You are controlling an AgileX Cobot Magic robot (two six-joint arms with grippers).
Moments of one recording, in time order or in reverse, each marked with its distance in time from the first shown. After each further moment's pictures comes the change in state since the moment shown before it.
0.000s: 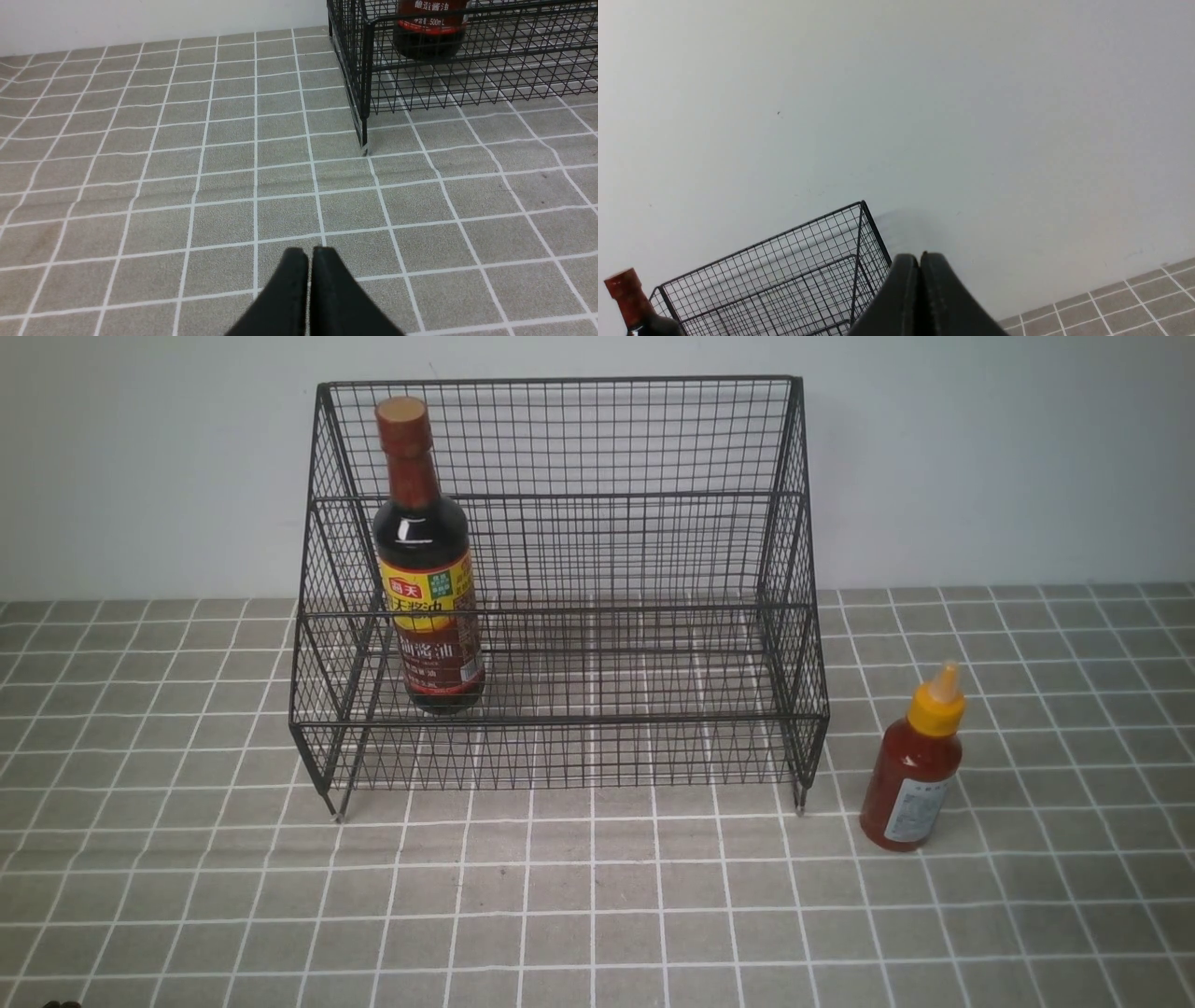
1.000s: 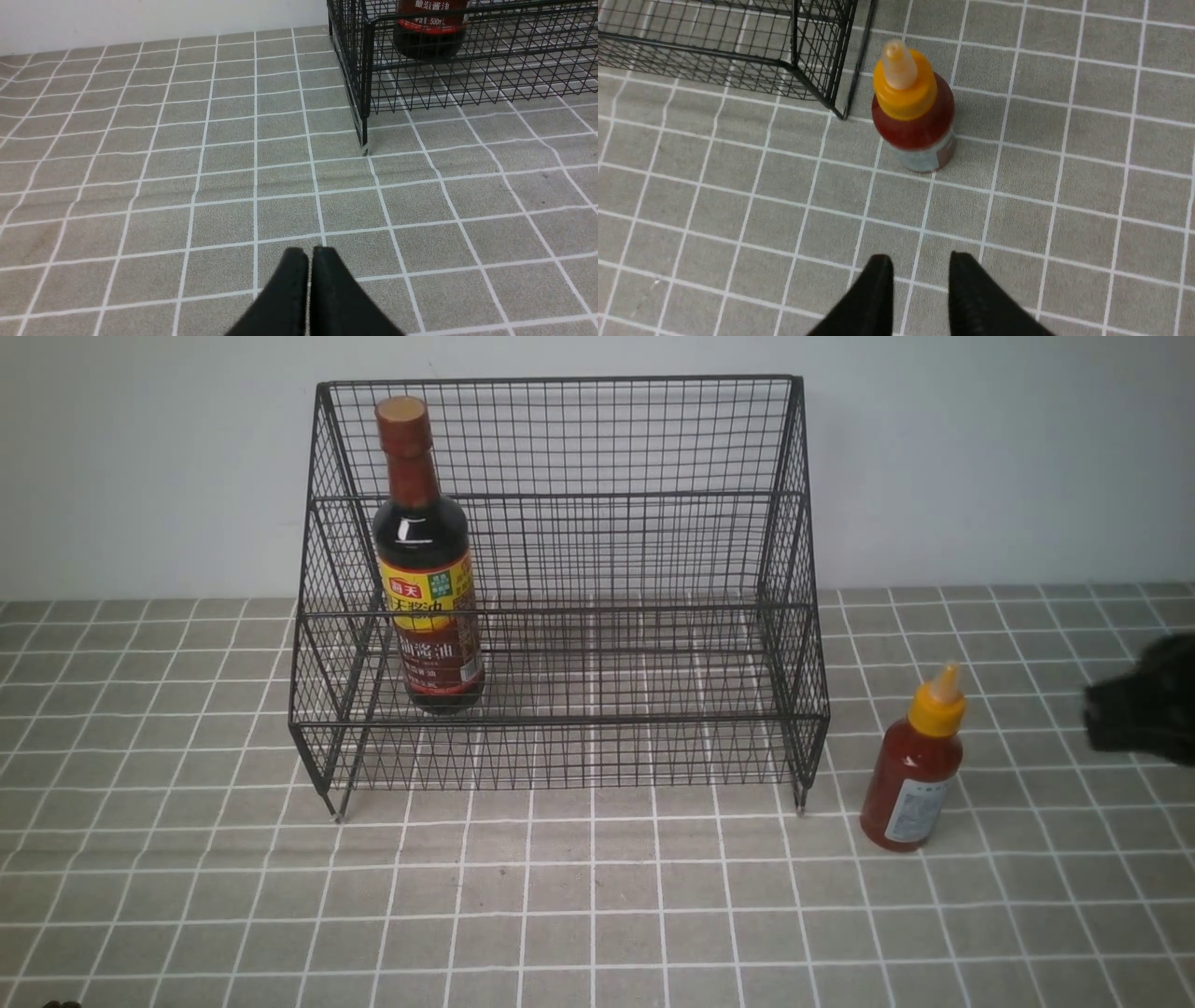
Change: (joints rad) right arm 0.111 1.242 -1.104 0.053 1.178 -0.437; left arm 0.000 0.000 0.000 -0.001 0.000 0.000
